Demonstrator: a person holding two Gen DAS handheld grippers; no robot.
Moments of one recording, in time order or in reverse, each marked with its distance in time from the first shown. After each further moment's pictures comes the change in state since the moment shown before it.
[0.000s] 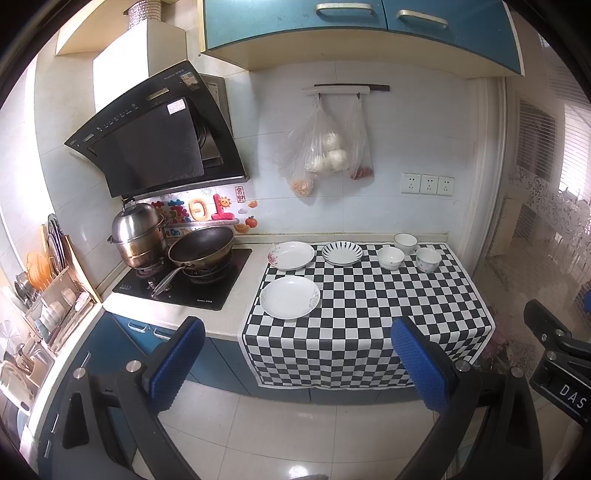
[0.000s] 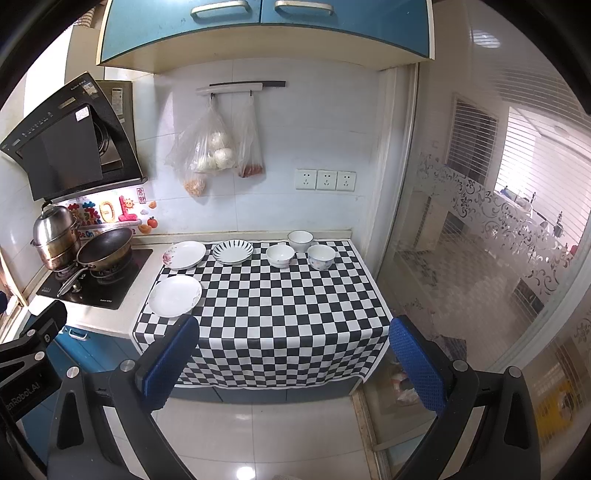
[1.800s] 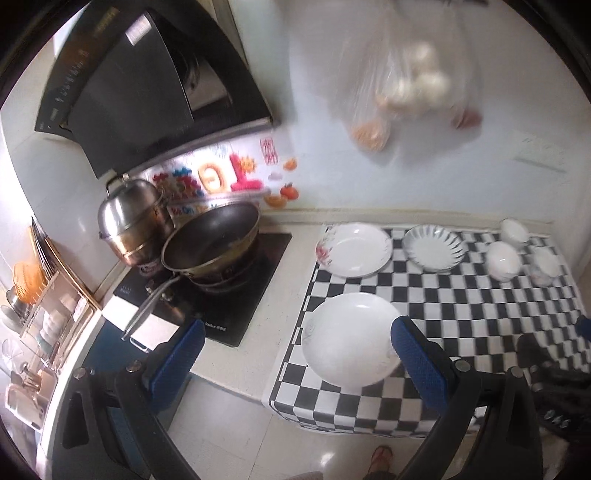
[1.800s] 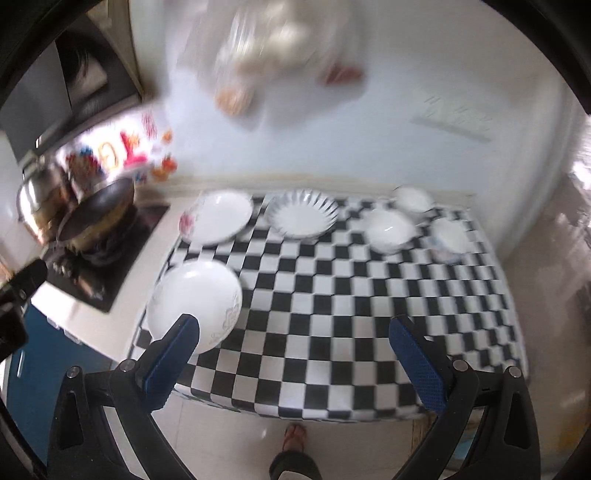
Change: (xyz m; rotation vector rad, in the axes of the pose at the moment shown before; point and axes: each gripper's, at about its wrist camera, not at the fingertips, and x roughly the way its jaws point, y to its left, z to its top) left arm 0.388 0.051 0.073 -0.009 0.192 0.224; right arm 0.462 0.165 0.060 -0.099 0.324 0.209
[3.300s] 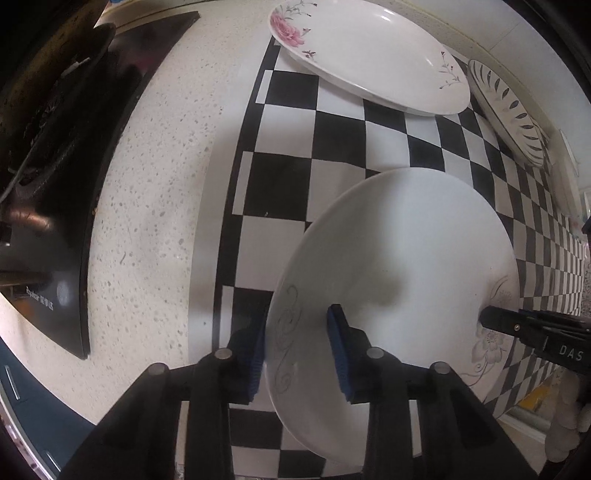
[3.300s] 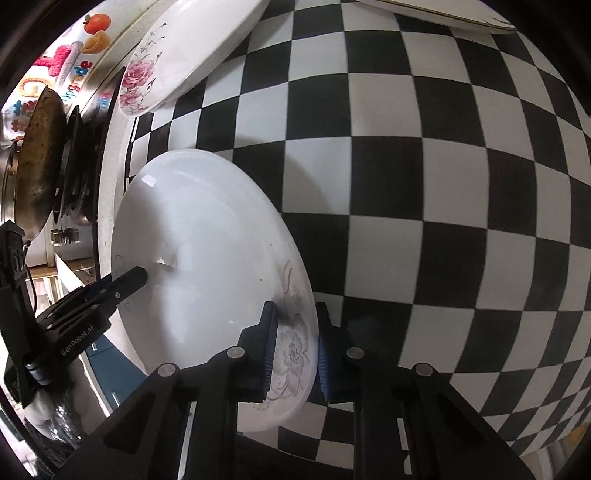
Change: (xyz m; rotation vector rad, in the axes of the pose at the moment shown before) left arm 0.357 -0.013 -0.047 0.026 0.744 -0.399; right arm 0.355 0.063 0.002 0.176 0.766 0.315
